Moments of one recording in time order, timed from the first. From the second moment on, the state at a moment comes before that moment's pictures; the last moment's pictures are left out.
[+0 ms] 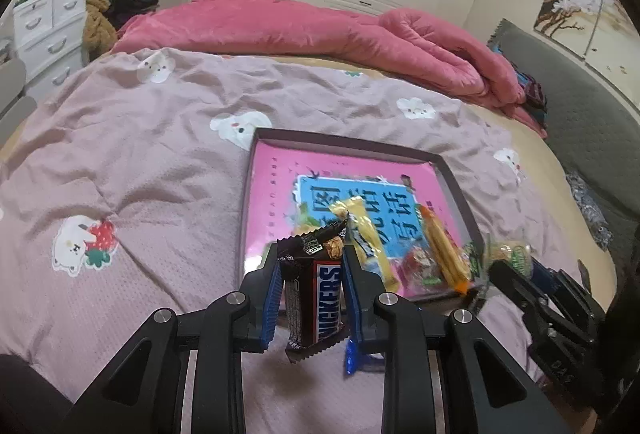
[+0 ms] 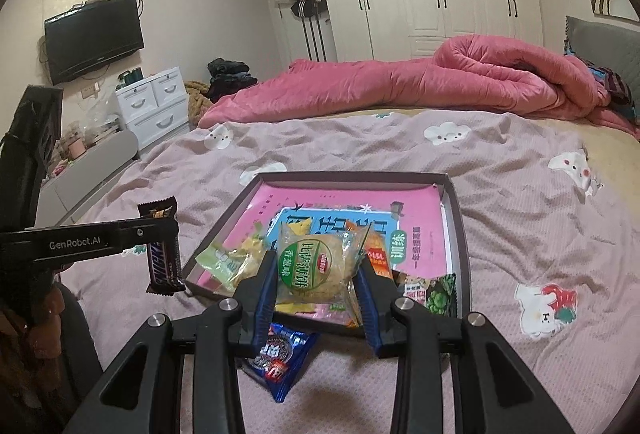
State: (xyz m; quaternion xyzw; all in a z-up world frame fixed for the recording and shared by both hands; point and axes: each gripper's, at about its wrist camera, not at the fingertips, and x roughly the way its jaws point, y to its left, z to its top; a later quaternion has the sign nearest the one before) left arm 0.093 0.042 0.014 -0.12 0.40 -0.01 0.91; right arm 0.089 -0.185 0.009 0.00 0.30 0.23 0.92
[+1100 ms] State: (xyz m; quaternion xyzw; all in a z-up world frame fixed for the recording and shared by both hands) left arm 0.144 0.054 -0.044 -0.13 0.43 -0.02 0.89; right arm 0.147 -0.141 -0.041 -0.02 0.38 0.25 0.89
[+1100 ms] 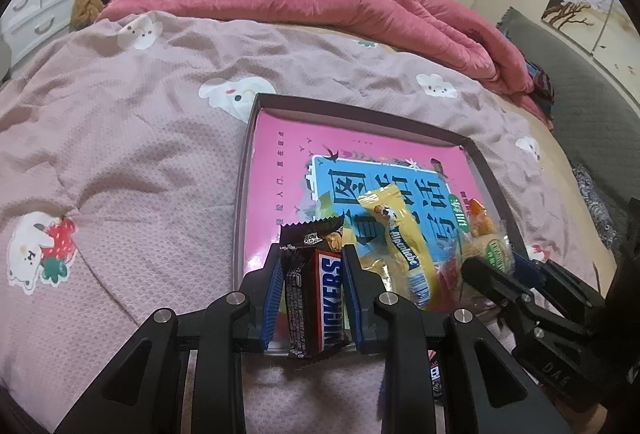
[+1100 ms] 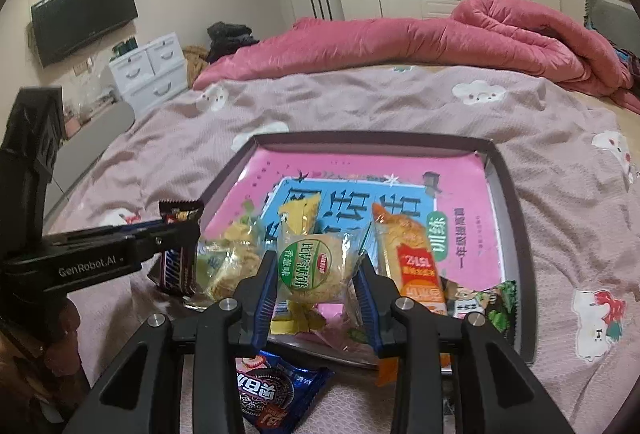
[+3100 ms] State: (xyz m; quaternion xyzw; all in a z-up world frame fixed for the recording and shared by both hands) left arm 0.104 0.040 0.003 -0.14 0.41 -0.06 0.90; right arm 0.100 -0.221 0.013 0.05 0.33 0.18 0.92
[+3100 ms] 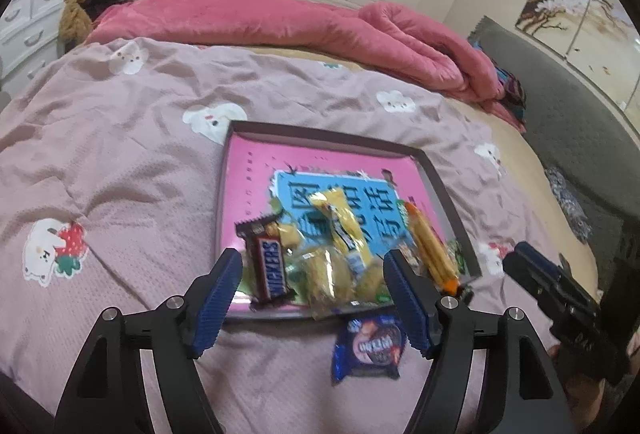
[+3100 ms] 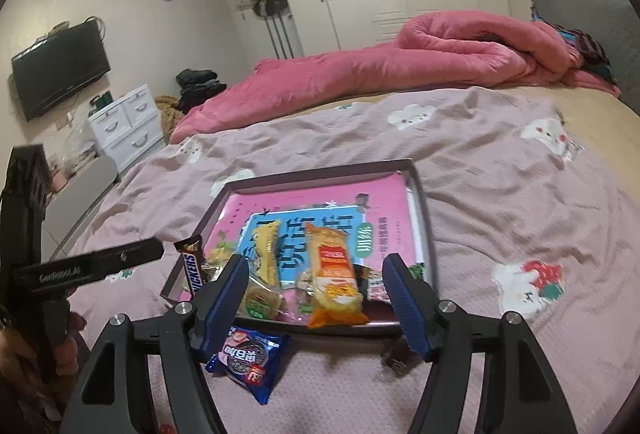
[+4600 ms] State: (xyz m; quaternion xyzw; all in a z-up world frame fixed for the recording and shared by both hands) left arm 0.100 -0.035 -0.081 -0.08 0.54 -0.11 0.83; right arm 0.128 -0.232 -0.074 -0.06 0.49 0.10 0.87
